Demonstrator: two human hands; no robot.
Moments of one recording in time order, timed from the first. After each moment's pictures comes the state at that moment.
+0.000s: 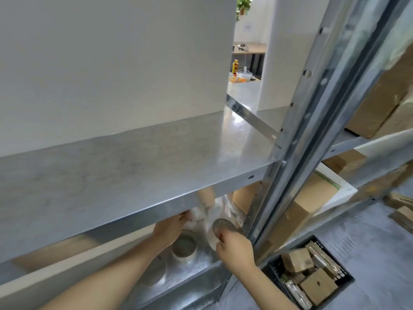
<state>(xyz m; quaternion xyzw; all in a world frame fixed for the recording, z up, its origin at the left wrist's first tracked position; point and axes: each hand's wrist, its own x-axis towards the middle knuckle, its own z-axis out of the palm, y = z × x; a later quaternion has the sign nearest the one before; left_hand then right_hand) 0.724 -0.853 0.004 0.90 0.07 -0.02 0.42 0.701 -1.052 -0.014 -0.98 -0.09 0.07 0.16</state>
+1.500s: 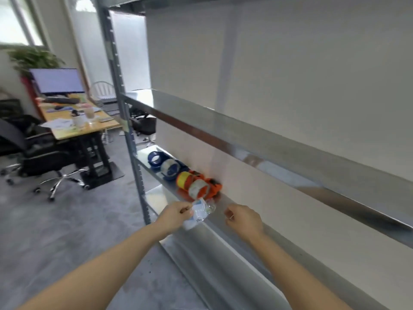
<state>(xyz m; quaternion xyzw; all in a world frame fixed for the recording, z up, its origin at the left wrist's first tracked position) 0.062 -0.383 0.079 0.72 0.52 0.22 0.41 0.285 -0.441 0.080 -0.73 -0.66 0.08 0.14</state>
